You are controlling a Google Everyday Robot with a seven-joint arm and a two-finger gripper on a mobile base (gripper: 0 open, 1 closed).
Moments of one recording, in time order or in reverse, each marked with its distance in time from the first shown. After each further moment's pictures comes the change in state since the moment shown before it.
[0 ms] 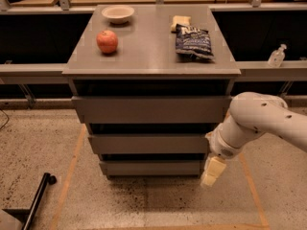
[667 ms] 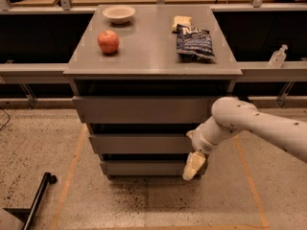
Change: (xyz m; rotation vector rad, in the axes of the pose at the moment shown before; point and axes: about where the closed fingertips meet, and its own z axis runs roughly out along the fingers) arm -0.042 -0.045 0.077 -0.043 -0.124 -0.071
